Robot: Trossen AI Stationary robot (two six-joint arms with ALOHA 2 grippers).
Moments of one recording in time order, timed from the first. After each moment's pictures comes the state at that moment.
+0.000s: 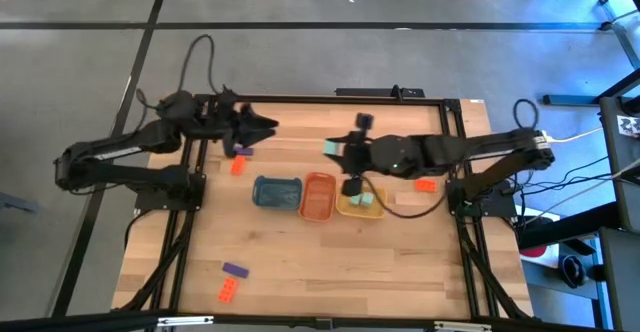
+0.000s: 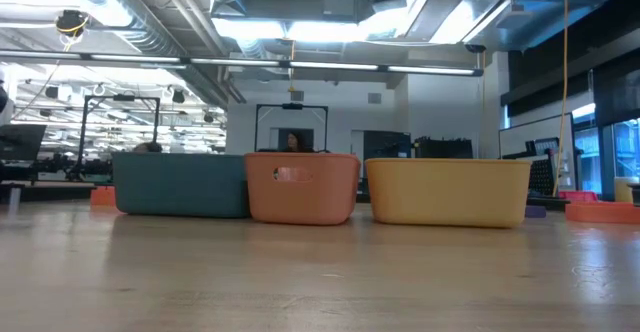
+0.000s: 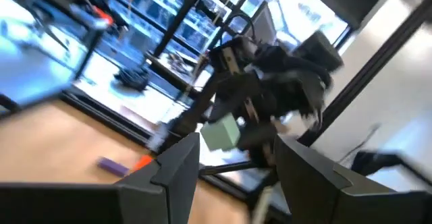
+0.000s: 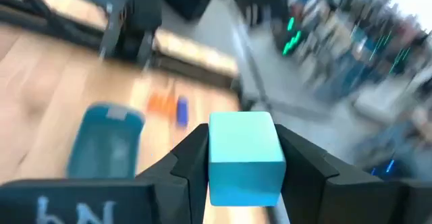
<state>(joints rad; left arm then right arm) 0.32 0.81 0.82 0.15 0.30 -0.63 0.17 1.50 1.50 -0.44 0.54 -0.30</state>
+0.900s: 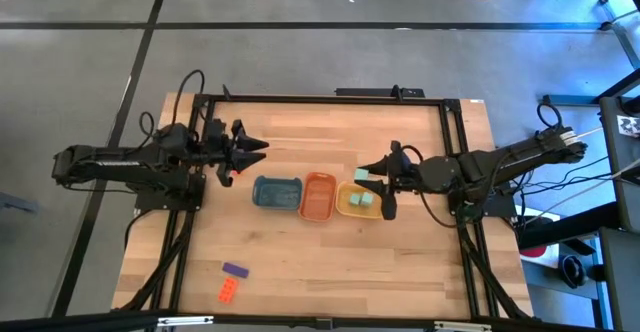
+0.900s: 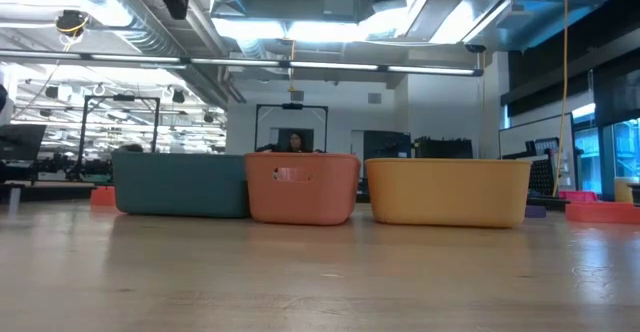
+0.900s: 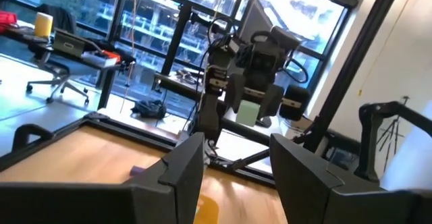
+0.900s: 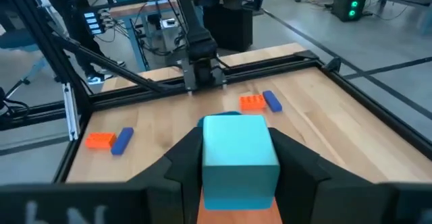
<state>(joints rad) 0.12 0.61 0.47 0.37 0.07 -0.38 0.30 1.13 0.95 -0.11 0.44 0.28</state>
